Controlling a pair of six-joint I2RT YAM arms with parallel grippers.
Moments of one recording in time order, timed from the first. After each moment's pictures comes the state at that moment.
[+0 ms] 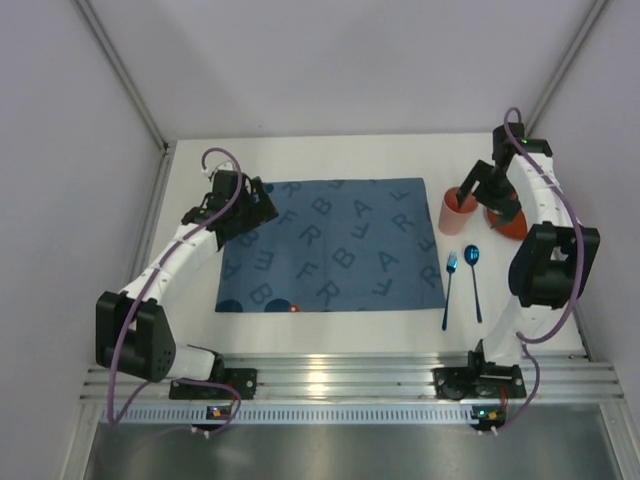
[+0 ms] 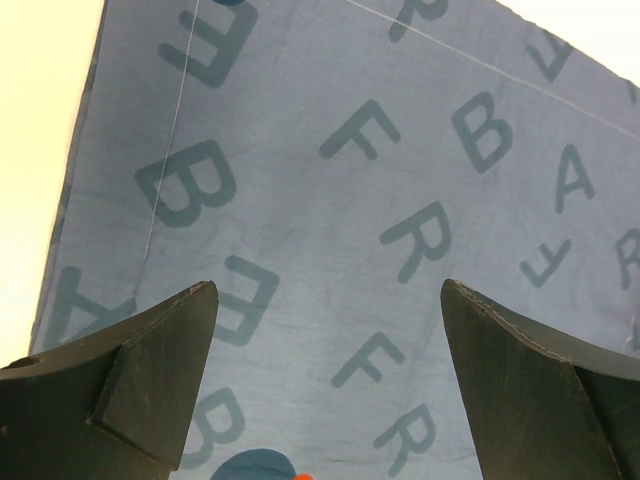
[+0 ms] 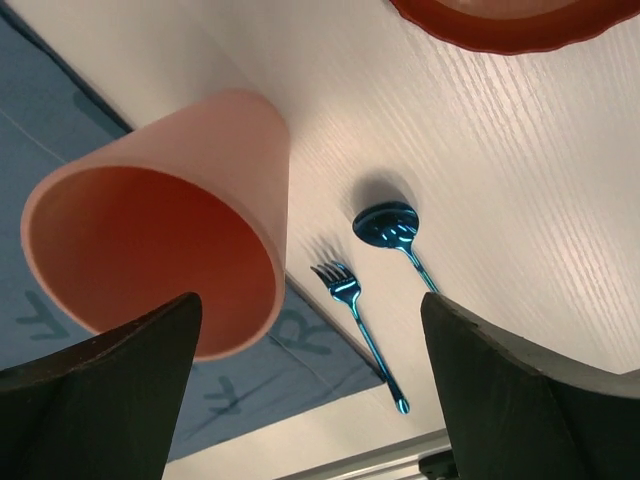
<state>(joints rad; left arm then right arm) -0.26 1.38 1.07 -0.43 -0.12 -0.65 -0.09 1.81 1.67 -1.14 0.08 0.54</state>
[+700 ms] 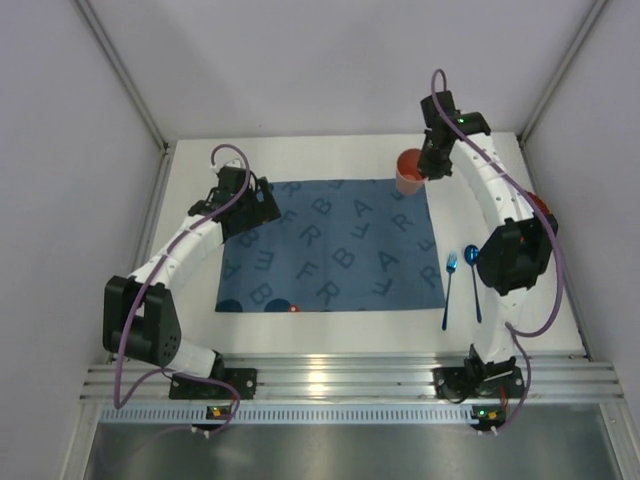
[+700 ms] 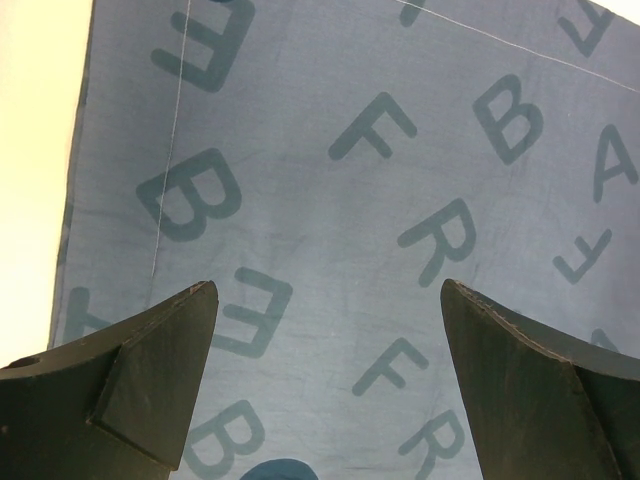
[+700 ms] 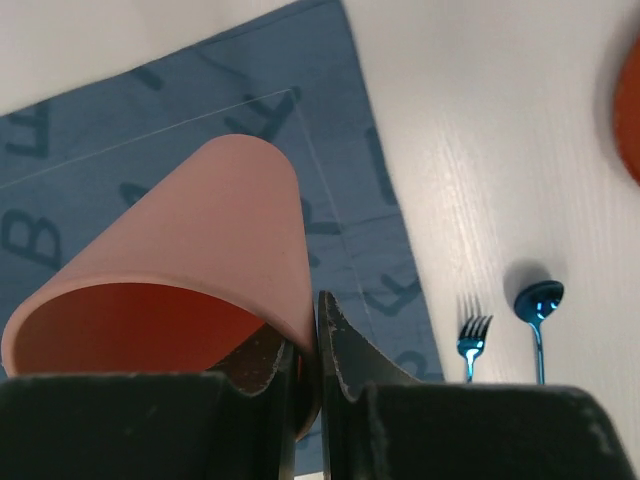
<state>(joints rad) -0.26 1.47 1.11 -0.44 -0.11 -0.57 0.23 1.97 2.03 -1.12 0.25 0.52</state>
